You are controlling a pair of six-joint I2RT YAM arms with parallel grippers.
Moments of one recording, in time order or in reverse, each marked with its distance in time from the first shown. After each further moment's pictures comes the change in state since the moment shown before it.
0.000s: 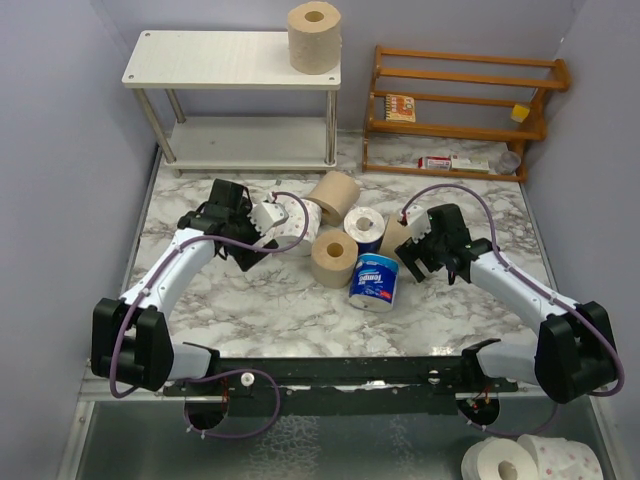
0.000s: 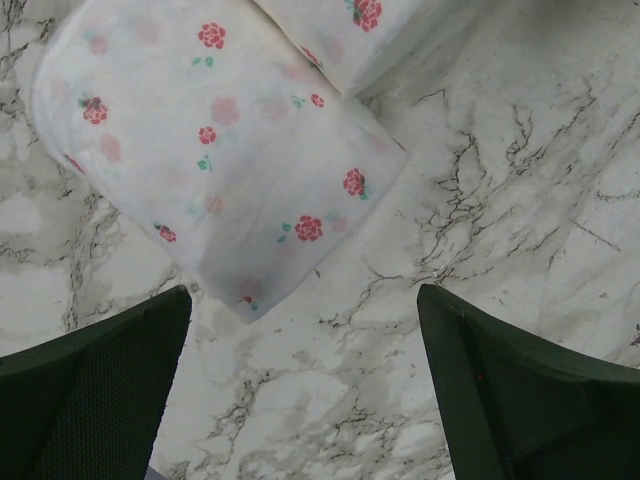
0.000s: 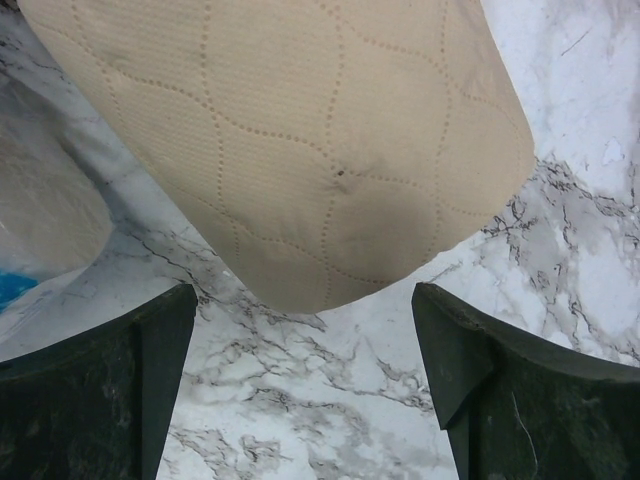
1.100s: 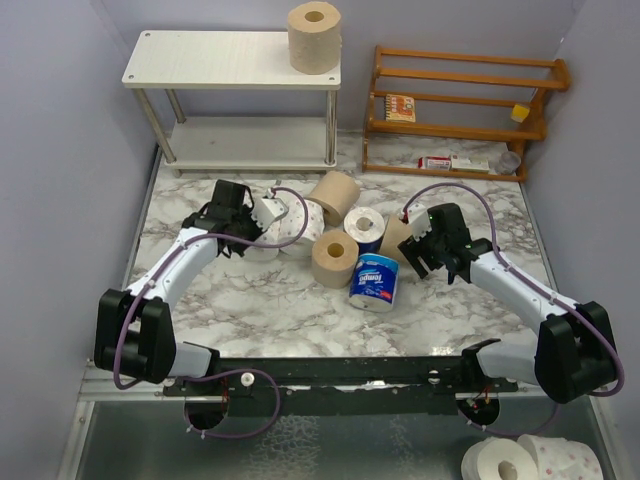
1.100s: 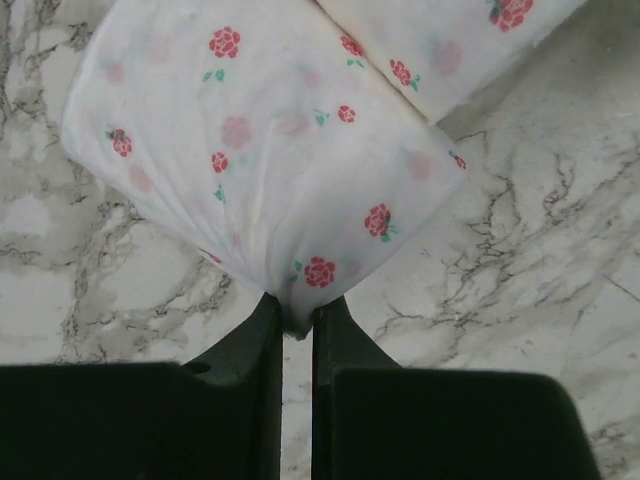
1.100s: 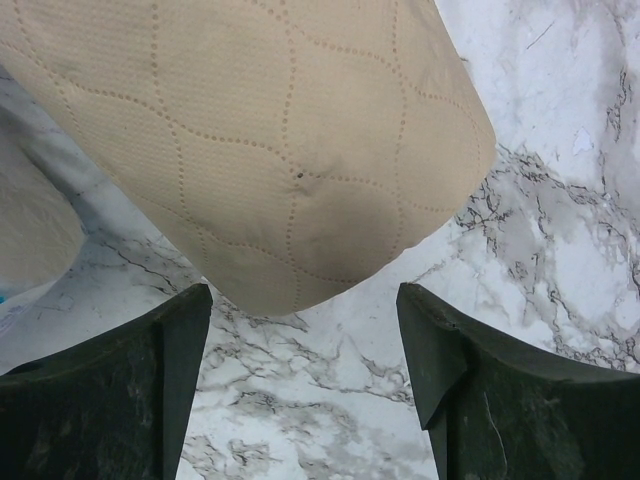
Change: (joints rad) left arm 0.000 0.035 -0.061 0.168 -0.042 -0.065; right arm 0.000 0.000 0.000 0.018 0.062 0.009
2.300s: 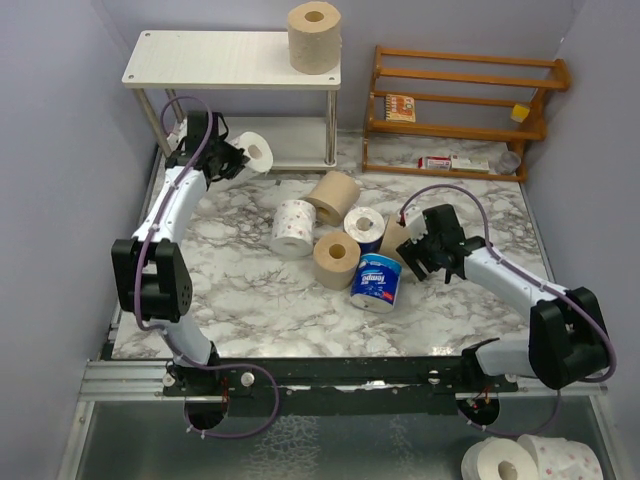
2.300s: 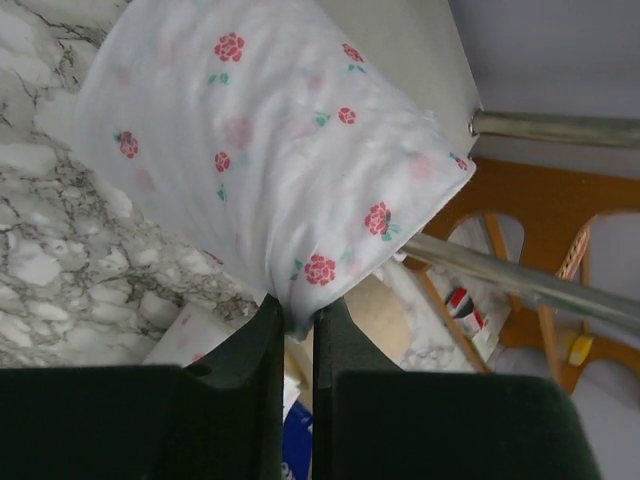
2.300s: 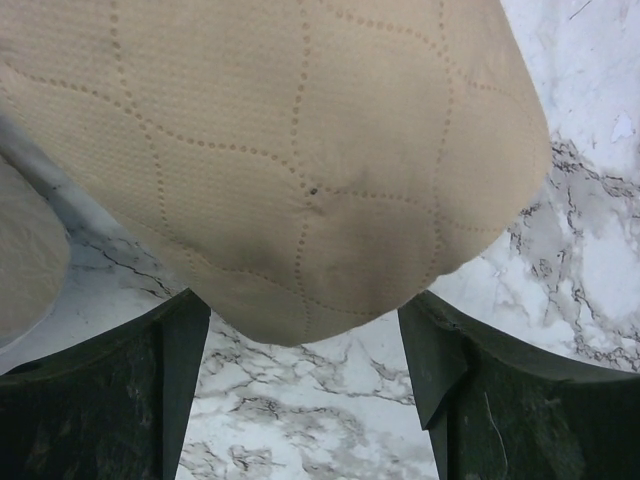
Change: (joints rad) left arm 0.180 0.315 0.598 -0.003 -0.102 -1.688; right arm 0.000 0.064 0.000 0.006 0.015 0.003
